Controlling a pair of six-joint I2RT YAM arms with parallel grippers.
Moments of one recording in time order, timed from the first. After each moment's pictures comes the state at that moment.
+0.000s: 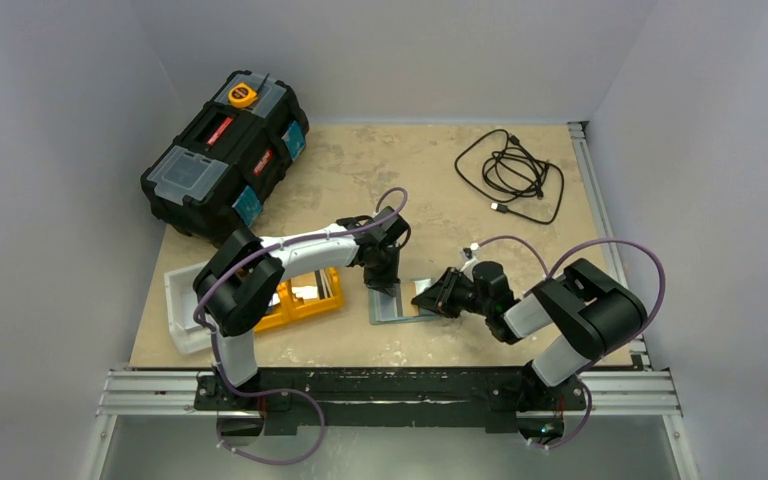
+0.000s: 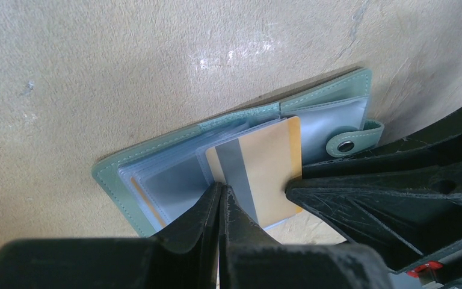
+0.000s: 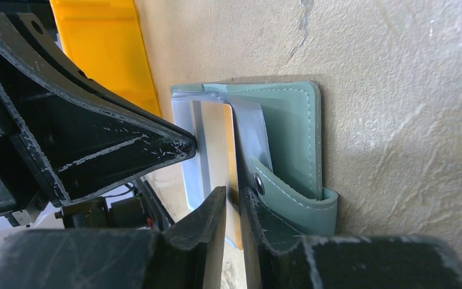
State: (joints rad) left arm -0.82 1.85 1.21 -0.56 0.10 -0.74; right arm 0.54 1.60 0.19 0.89 -0.41 1.12
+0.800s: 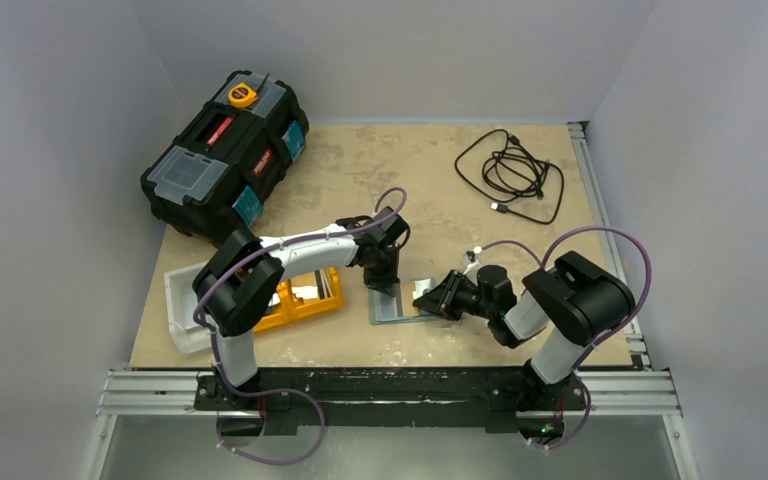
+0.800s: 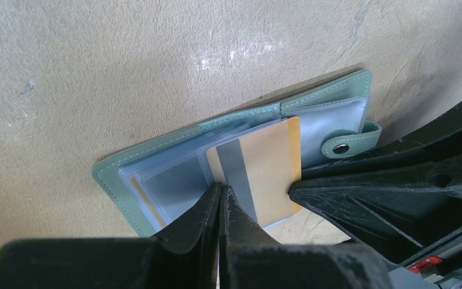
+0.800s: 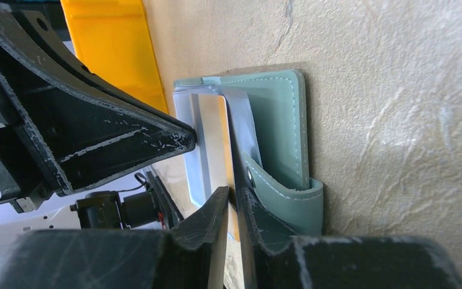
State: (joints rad) left arm -0.81 1.85 1.21 -0.56 0.10 -0.75; right arm 0.51 1.67 0.14 1.05 -0.46 1.17
